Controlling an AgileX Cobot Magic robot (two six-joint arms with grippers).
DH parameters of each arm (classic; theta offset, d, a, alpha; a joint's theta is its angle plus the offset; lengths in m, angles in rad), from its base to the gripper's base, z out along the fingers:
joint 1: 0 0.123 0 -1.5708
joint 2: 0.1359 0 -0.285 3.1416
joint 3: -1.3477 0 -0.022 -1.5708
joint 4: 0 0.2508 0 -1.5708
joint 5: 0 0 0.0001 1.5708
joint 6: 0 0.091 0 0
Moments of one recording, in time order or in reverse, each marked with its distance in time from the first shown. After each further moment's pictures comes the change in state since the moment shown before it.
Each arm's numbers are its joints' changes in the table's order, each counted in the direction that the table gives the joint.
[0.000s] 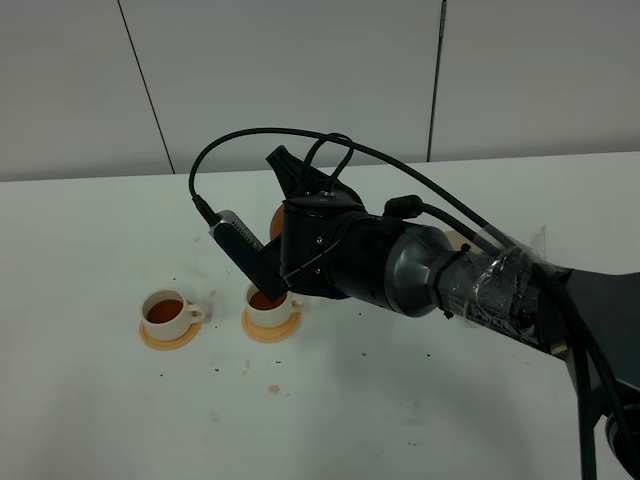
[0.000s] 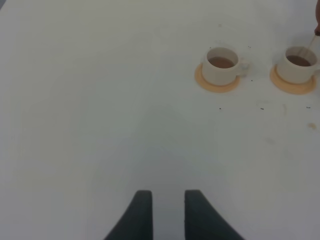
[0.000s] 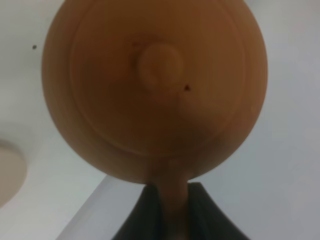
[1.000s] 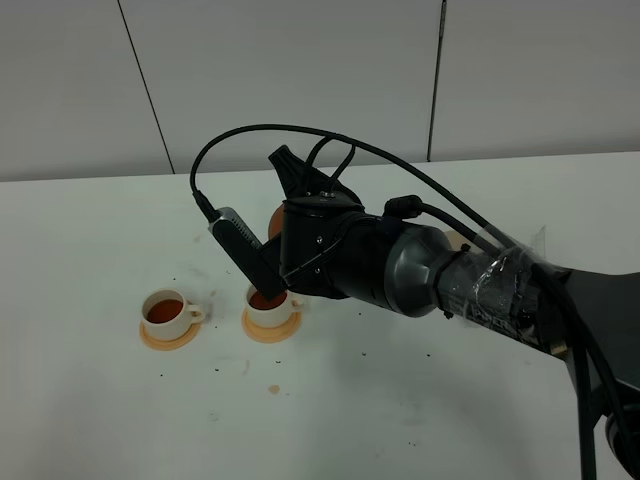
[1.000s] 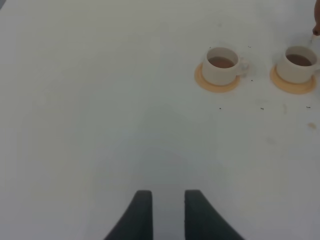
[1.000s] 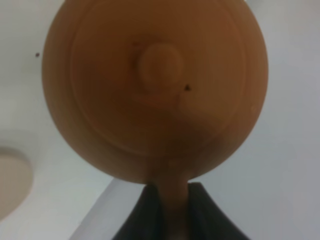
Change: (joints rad) left arm 0.000 0.000 0.000 0.000 0.000 0.001; right arm 0.000 0.000 0.000 0.013 -0.001 0.051
